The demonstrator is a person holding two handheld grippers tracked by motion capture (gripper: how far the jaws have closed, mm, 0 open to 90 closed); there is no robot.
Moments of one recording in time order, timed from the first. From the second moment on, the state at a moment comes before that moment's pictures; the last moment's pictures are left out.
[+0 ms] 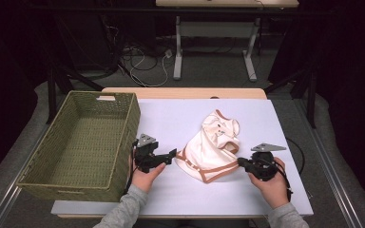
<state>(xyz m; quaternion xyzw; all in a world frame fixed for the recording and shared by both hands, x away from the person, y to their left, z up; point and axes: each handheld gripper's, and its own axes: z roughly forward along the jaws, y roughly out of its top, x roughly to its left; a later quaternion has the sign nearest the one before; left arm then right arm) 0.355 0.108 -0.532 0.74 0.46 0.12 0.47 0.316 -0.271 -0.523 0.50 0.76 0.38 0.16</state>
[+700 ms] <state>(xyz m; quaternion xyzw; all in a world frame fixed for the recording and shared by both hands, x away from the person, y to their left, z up) 0.365 0.086 -0.534 0.75 0.44 0.12 0.48 0.333 -0.336 -0.526 0.58 0.71 0.35 0.21</state>
